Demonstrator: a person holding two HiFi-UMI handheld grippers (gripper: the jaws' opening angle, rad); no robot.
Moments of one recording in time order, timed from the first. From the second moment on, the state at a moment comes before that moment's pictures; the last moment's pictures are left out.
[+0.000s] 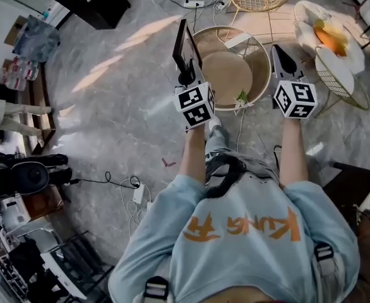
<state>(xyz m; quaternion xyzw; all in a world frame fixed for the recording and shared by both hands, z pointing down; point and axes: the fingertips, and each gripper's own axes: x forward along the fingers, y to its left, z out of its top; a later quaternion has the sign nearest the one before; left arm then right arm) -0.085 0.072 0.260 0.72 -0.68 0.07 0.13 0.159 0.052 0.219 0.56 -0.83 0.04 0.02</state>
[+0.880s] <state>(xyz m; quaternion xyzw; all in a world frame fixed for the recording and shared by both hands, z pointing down) -0.140 -0.130 0.362 0.73 -0.63 0.08 0.24 0.081 -0.135 0.292 0.57 -0.81 0.08 0.14</state>
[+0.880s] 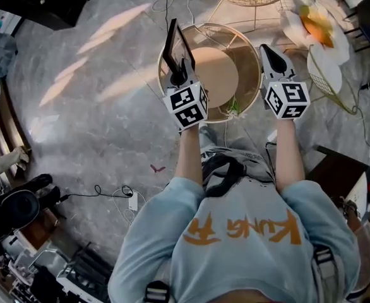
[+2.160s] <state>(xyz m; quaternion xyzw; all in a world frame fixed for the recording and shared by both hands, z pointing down) -0.016 -0.182 0.482 0.69 -0.61 0.13 0.37 0.167 -0.228 0.438 0.48 -0.83 0.20 0.20</state>
